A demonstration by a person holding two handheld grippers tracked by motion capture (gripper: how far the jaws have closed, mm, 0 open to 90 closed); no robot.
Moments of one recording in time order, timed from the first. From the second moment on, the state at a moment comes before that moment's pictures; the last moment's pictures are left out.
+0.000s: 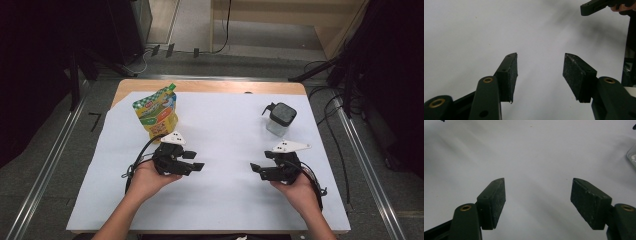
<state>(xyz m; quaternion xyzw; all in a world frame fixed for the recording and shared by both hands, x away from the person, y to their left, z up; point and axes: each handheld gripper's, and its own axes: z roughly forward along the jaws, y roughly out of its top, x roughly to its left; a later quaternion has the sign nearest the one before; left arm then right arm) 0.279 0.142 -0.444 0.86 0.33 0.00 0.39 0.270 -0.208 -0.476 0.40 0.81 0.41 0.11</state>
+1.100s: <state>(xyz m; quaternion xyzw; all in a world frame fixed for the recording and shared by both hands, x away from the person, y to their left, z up) 0.280 0.145 -0.443 0.86 0.31 0.01 0.40 0.293 -0.245 -0.459 0.43 0.79 0.41 0.16</state>
